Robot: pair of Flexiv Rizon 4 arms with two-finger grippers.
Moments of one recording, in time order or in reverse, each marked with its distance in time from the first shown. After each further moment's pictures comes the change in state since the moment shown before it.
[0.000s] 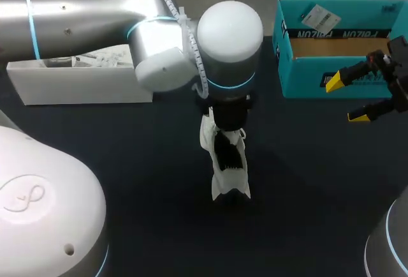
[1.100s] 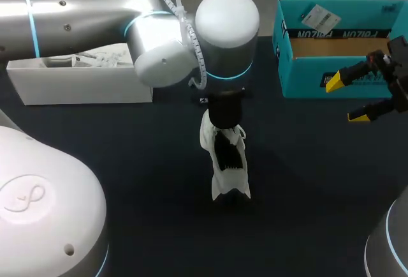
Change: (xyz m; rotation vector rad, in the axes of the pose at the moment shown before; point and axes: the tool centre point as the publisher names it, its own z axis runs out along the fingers) left arm 0.013 -0.008 0.013 0.093 0.041 0.060; right arm 0.000 0.000 0.000 0.000 0.000 0.000
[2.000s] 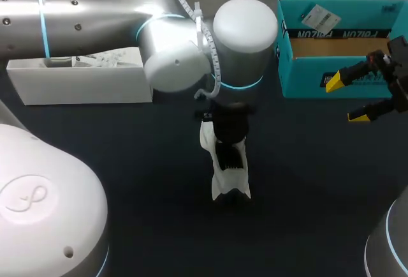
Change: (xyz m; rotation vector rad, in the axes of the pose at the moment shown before) left arm 0.001 -0.043 -0.008 0.070 0.071 -0.041; right arm 0.000 0.000 0.000 0.000 0.000 0.000
